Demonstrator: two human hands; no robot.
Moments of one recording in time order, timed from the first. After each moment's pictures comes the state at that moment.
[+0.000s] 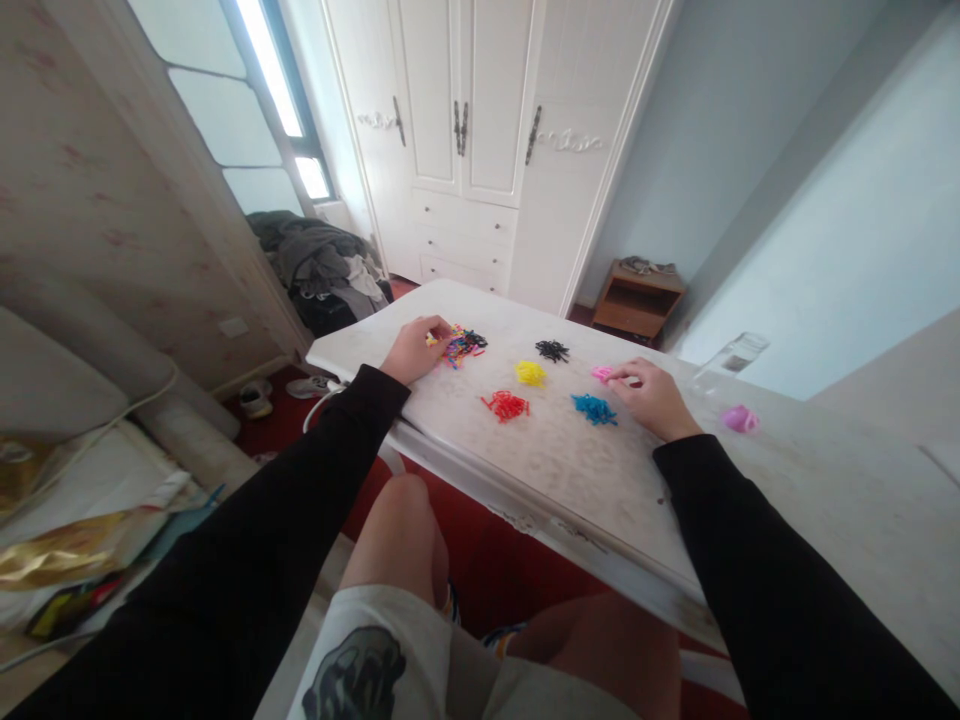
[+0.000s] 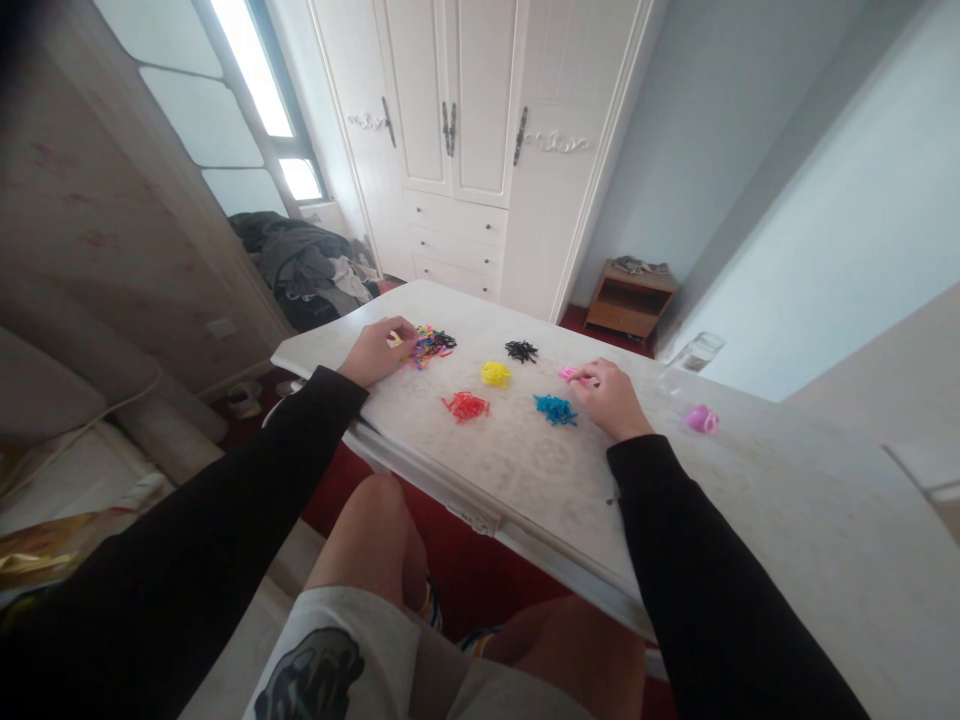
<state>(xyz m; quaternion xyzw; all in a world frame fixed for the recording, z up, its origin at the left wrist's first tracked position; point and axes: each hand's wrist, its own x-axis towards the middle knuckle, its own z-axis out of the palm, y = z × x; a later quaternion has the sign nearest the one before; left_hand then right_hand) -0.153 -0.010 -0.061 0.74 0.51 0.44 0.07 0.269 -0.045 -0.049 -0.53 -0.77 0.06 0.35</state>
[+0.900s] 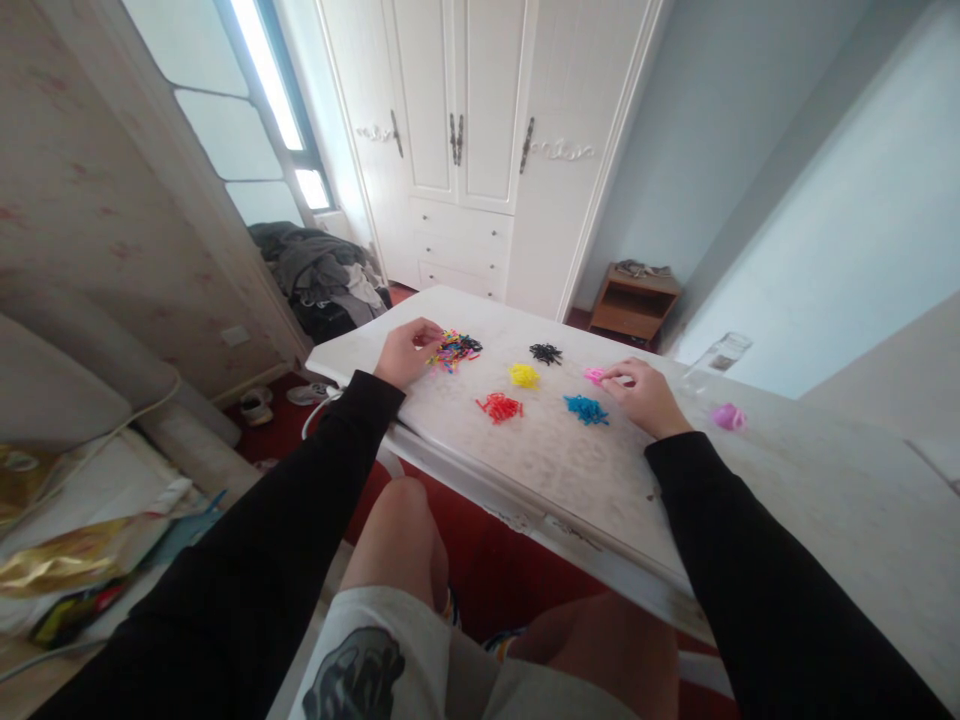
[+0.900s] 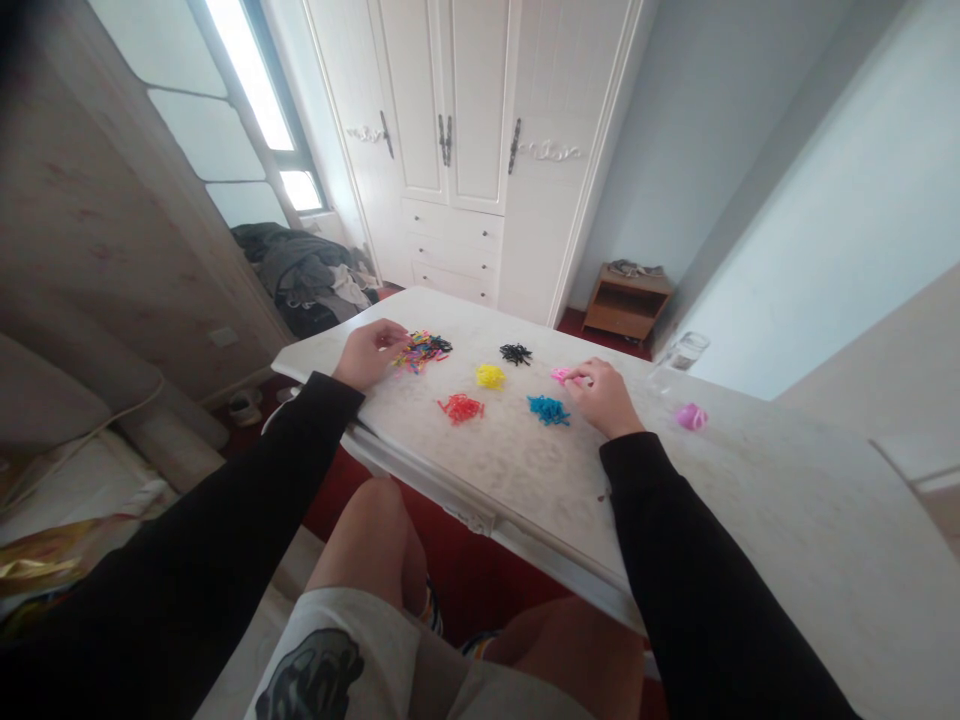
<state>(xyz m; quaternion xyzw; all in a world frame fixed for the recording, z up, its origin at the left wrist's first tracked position) -0.156 -0.014 -0.061 0.68 0.49 0.52 0.16 0.271 -0.045 -0.047 -0.54 -0.76 0.06 0.36</state>
